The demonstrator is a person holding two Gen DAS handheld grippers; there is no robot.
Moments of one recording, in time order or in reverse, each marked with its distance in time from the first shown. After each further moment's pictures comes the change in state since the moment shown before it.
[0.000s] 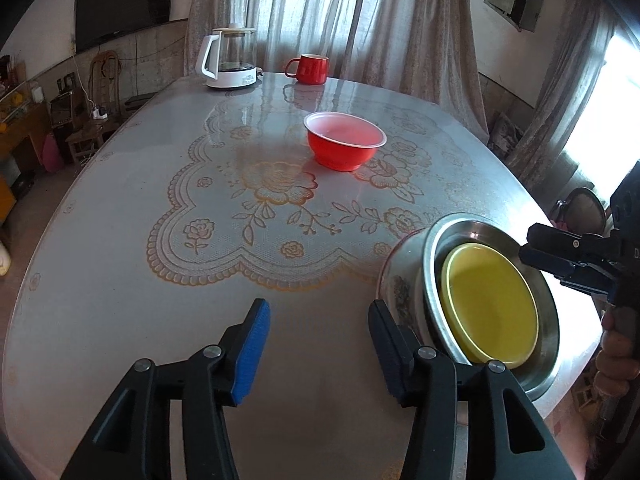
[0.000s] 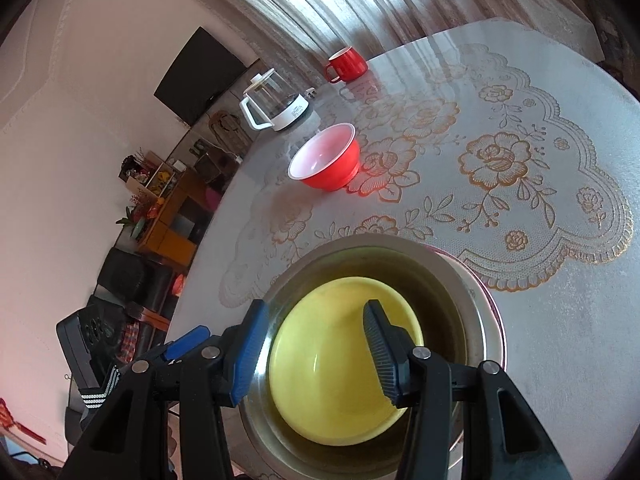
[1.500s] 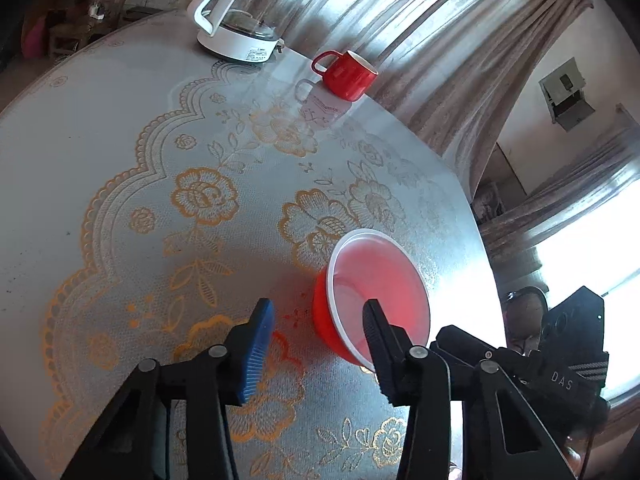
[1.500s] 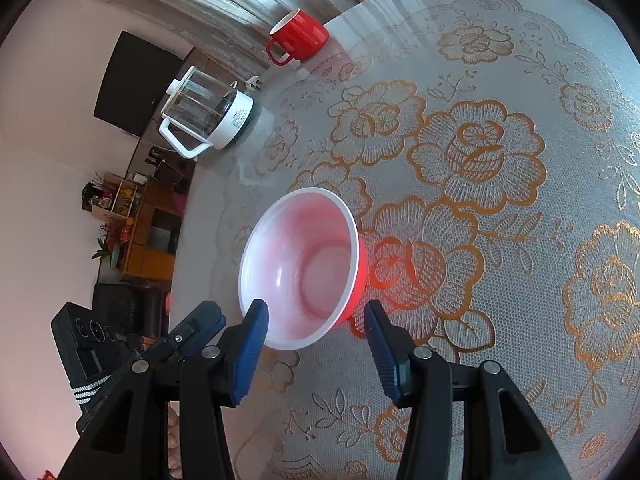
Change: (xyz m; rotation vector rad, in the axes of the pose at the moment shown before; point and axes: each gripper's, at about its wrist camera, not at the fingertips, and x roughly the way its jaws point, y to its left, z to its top) left arm 0.160 0.064 0.183 -0.368 0.099 -0.268; right arm 0.162 -0.024 0.164 0.206 0.144 -0.070
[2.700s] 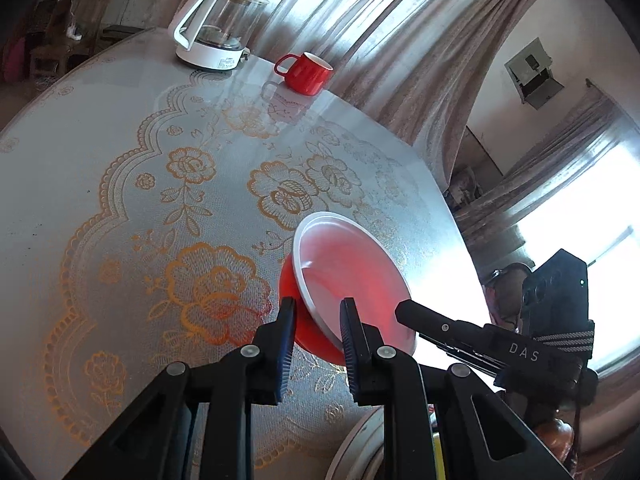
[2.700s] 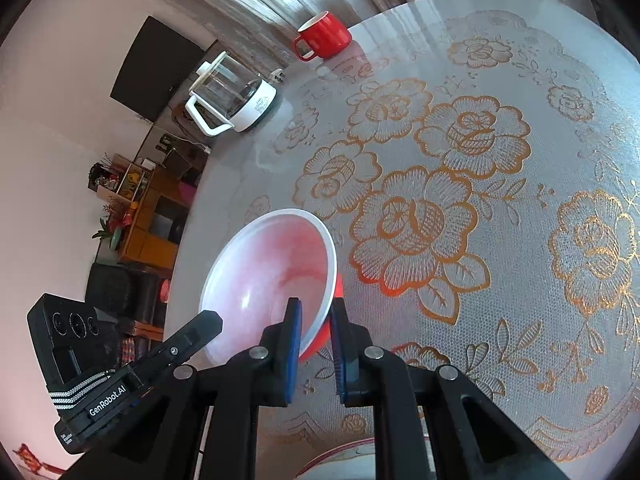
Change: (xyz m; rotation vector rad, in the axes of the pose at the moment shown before) left arm -0.066 -0.025 -0.068 0.105 -0.028 -0.056; right arm -0.024 0.014 -0.049 -0.096 -0.030 0.008
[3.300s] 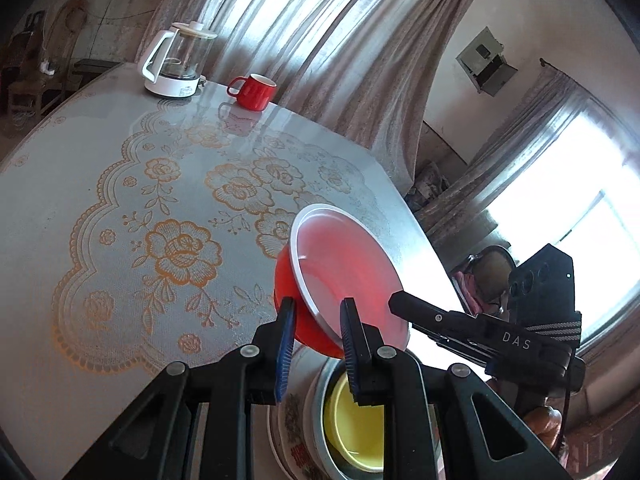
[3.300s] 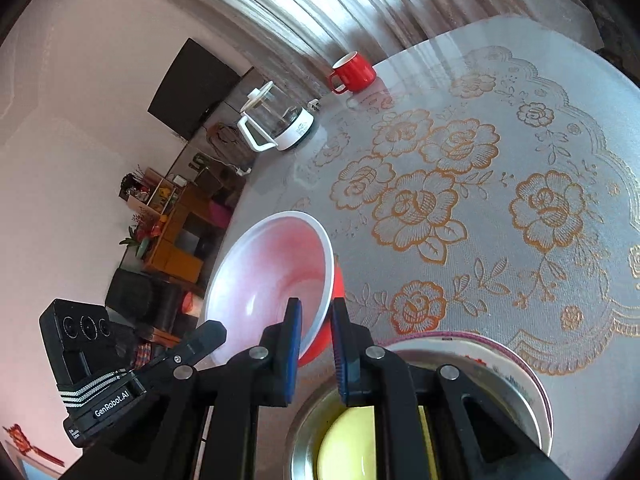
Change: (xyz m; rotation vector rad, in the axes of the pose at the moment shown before) left arm -0.069 -0.053 -0.065 0.125 -0.061 -0.086; right arm -0.085 0.010 -0.070 -0.049 -0.130 0.085
